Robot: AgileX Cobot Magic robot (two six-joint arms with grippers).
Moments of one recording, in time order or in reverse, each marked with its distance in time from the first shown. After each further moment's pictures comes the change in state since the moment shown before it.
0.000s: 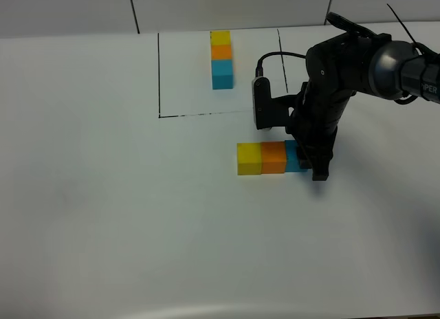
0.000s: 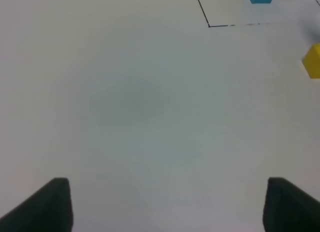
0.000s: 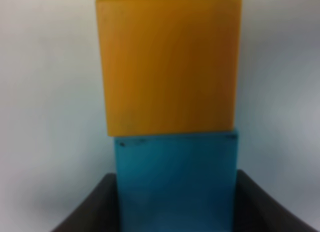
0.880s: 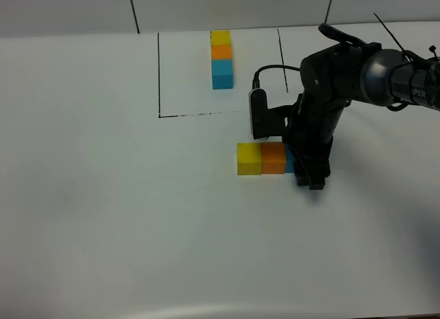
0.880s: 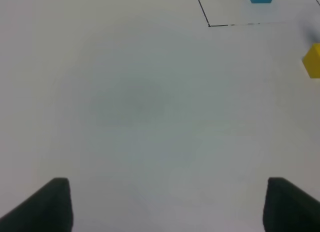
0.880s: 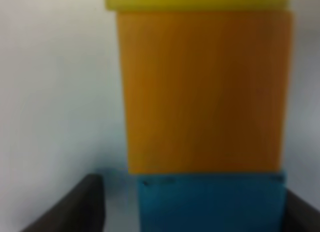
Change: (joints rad) left arm 0.000 0.000 0.000 0.000 0.000 0.001; right arm 0.008 0.021 0.010 0.016 -0.002 -0.003
